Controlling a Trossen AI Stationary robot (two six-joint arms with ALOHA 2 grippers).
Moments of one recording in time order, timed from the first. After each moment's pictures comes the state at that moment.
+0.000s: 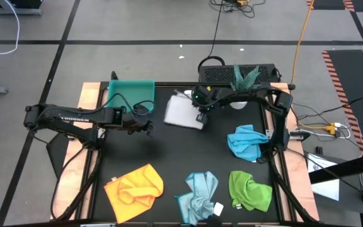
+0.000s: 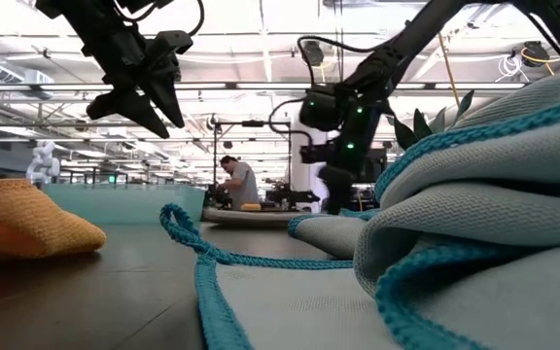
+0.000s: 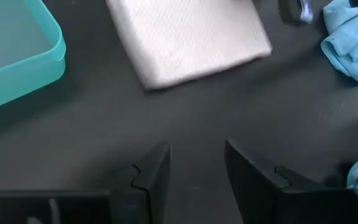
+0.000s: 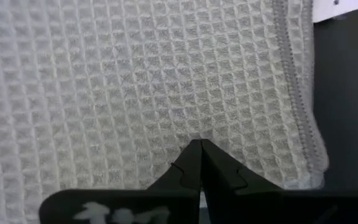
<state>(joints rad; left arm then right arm) 0.07 1.16 0.81 -0.56 -0.24 -0.91 -0.48 1.92 1.20 -0.47 0.09 -0.15</state>
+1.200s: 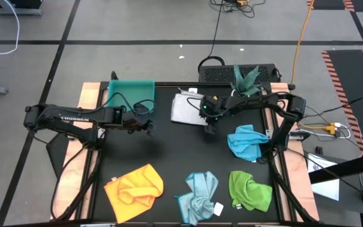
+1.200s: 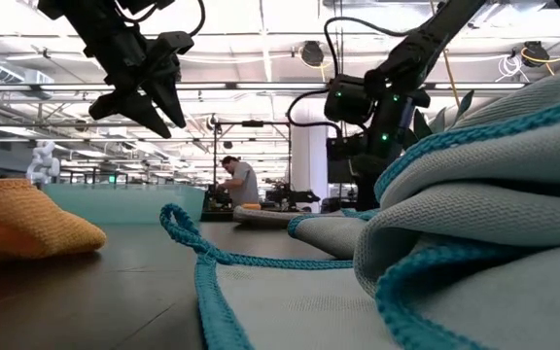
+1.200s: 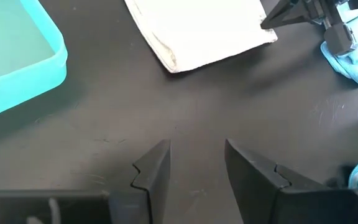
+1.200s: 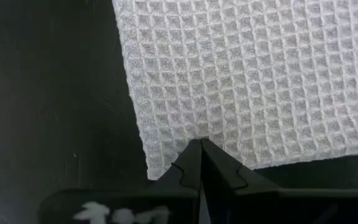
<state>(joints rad) 0.08 1.16 0.81 -0.55 -0.24 -0.89 -0.39 1.77 0.97 -0.48 0.00 -0.09</state>
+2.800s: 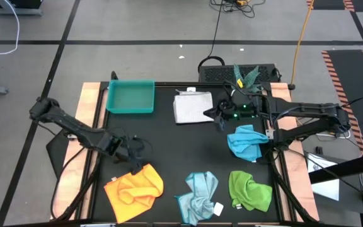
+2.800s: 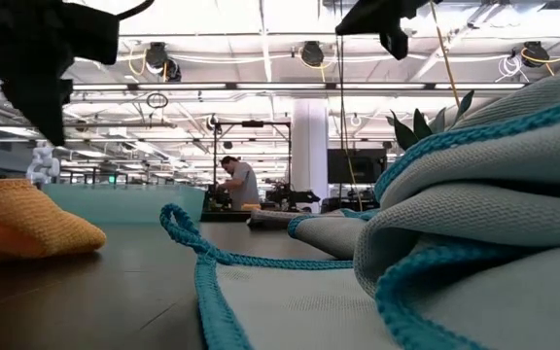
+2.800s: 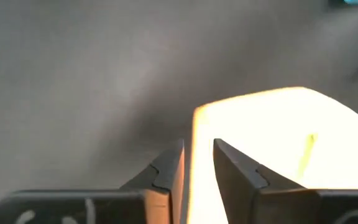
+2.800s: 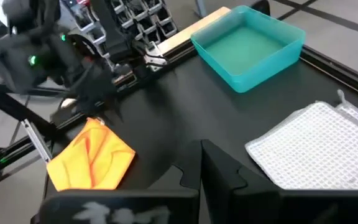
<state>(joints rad) -0.44 1.25 0.81 -0.77 -0.14 -0.97 -0.12 1.16 1.04 -0.34 0.00 0.46</state>
